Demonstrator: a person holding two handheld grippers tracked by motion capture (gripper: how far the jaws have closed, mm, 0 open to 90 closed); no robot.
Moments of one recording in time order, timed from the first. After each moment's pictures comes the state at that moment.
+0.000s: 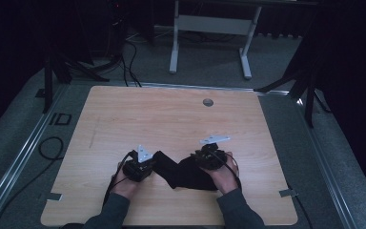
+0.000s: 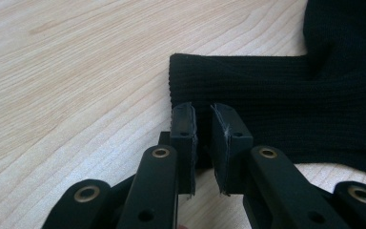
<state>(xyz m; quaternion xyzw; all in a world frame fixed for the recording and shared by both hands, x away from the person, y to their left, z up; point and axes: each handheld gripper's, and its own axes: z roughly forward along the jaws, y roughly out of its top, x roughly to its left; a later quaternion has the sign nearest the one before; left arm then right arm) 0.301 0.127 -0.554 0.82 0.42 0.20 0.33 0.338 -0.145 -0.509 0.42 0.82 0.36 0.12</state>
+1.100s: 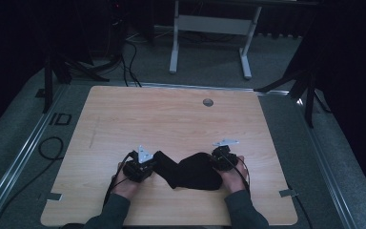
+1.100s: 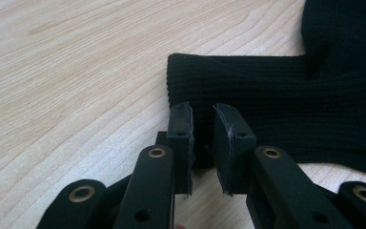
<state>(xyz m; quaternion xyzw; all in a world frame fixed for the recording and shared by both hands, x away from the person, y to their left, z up) 0.300 0.125 -0.554 0.82 0.42 0.20 0.33 0.354 -0.181 -0.552 0.48 0.81 0.30 0.17</state>
